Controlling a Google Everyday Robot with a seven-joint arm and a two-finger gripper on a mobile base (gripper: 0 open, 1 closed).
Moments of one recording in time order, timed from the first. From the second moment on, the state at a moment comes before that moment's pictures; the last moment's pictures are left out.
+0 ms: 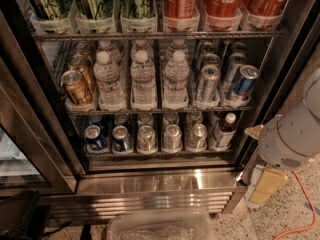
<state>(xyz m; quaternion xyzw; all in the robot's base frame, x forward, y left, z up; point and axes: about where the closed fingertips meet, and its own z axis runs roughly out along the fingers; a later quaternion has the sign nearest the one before) 0.401 -0.214 0.787 -0.61 0.78 0.02 0.14</state>
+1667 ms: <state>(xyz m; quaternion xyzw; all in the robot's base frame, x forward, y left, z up) 0.402 -0.152 0.646 -0.61 0.76 0.07 0.22</state>
